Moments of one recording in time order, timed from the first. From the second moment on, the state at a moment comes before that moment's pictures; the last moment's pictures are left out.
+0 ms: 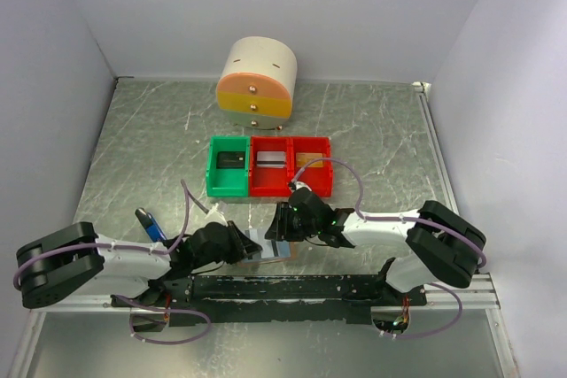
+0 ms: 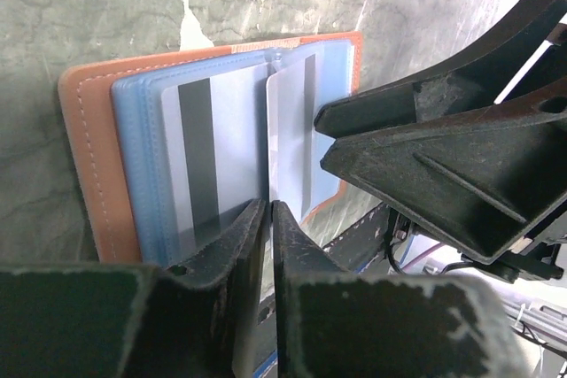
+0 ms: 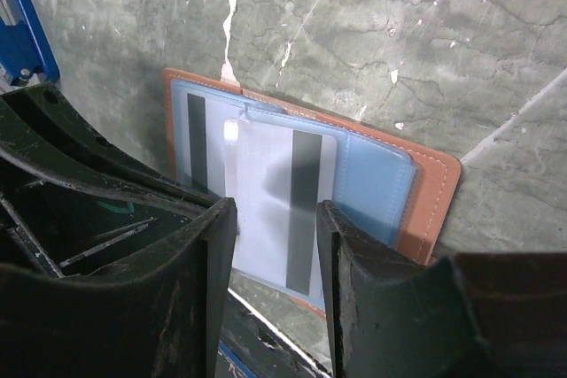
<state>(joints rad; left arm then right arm) -1.11 1.18 0.11 0.49 -0.15 -1.39 0.97 1.42 0.50 0.16 -0.11 0.91</state>
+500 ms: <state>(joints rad) -1.11 1.30 0.09 0.67 -0.13 -1.42 0.97 1.43 0.50 0.17 -0.11 0.92</state>
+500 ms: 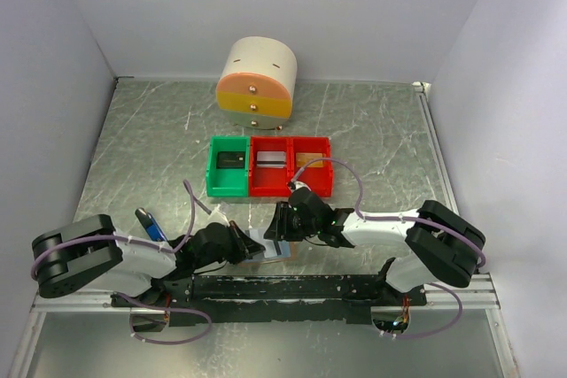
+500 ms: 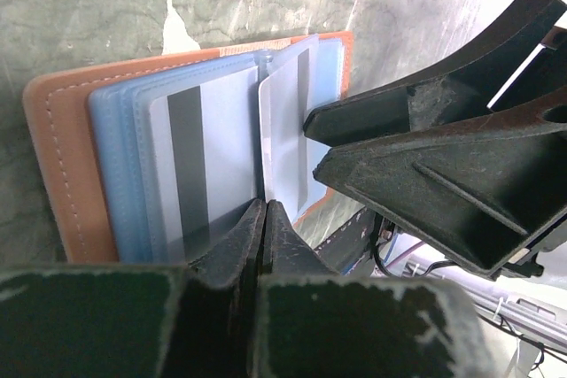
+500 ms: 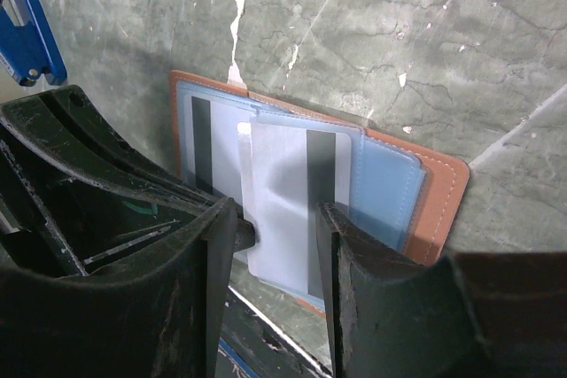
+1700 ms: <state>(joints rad) -1.11 1.08 0.11 0.36 -0.15 -1.37 0.97 1.41 0.57 0.13 -0.13 0.85</state>
